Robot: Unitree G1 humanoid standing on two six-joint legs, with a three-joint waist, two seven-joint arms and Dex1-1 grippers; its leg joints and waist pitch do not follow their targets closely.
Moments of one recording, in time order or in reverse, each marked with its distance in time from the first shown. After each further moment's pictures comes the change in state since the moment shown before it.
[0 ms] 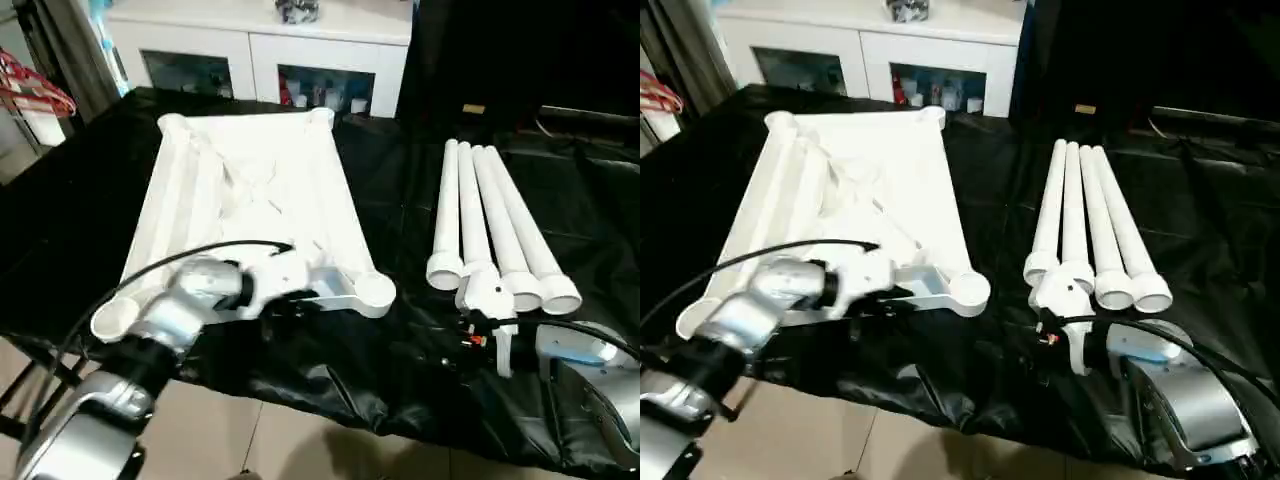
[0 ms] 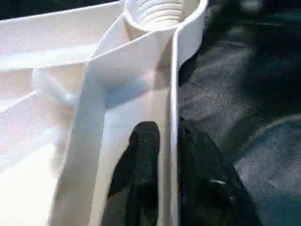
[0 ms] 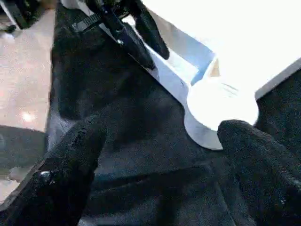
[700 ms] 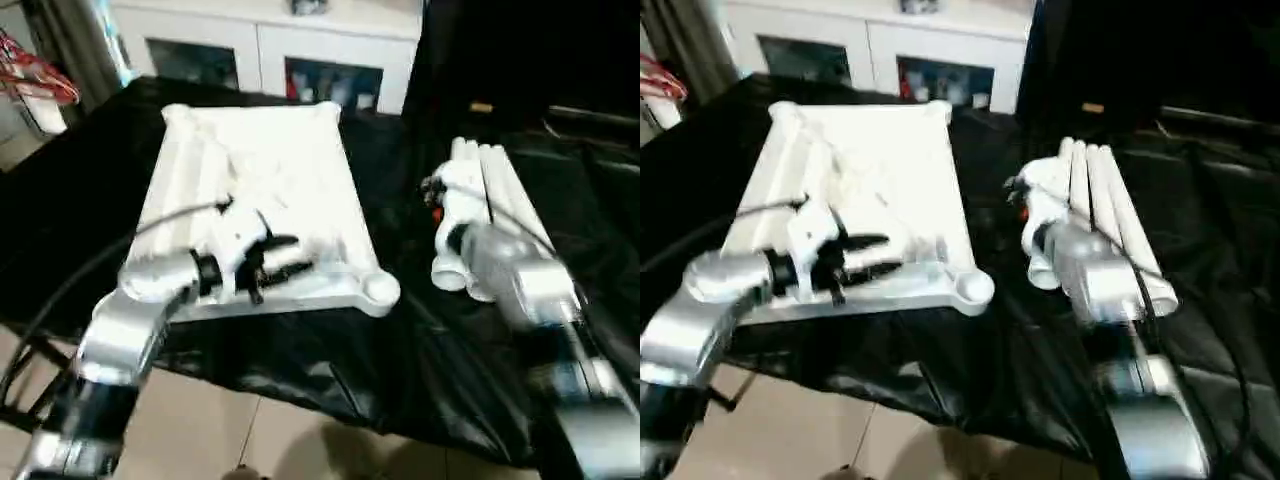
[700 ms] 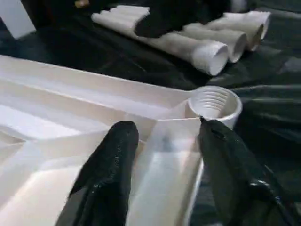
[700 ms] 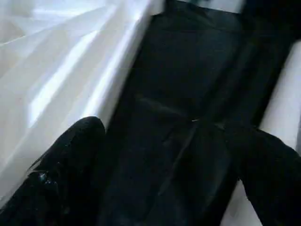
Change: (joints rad) left arm 0.188 -0.004 0.216 -0.521 -0.213 0.401 0.168; right arm -0.649 0.377 -0.149 0.779 -0.134 0.049 -0.709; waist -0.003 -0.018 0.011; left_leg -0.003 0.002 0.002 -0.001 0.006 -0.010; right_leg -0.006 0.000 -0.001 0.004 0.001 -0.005
